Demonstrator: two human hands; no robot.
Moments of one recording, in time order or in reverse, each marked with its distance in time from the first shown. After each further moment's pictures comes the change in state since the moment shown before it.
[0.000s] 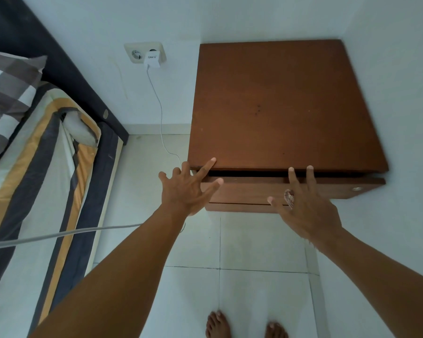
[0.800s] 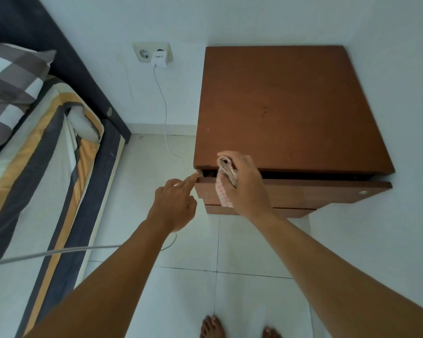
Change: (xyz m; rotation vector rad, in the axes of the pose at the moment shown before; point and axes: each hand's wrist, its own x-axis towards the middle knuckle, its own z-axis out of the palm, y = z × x) left_hand -0.043 -0.027 0.020 -0.284 0.019 0.052; right_hand 0.004 -0.123 -0.005 0.744 0.194 -0.461
